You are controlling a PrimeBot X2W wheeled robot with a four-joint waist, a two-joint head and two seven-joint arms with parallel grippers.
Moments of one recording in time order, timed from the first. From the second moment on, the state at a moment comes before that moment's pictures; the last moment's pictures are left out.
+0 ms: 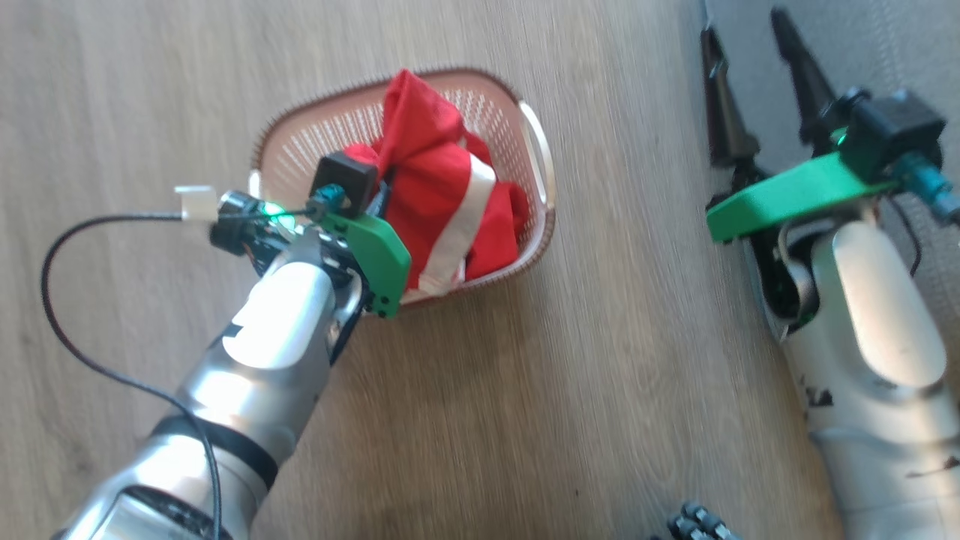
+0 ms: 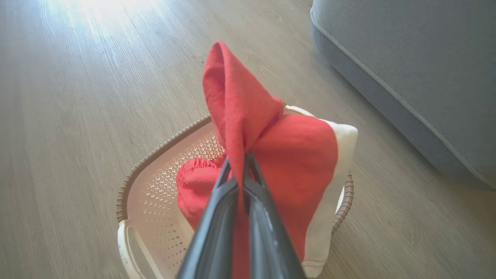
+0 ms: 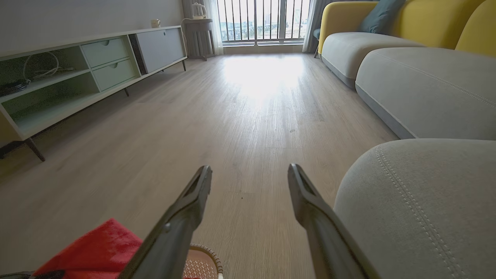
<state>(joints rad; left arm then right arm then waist) -0.87 0.04 -0.67 1.02 -0.38 0.02 -0.25 -0.62 -0.11 0.13 0.36 0.23 0.13 -0.26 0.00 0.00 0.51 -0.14</state>
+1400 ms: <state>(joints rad) -0.70 0.04 -0.63 0.40 -0.40 0.04 -0.25 -0.29 -0.12 0.13 0.49 0.23 0.13 -0.26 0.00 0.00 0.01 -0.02</state>
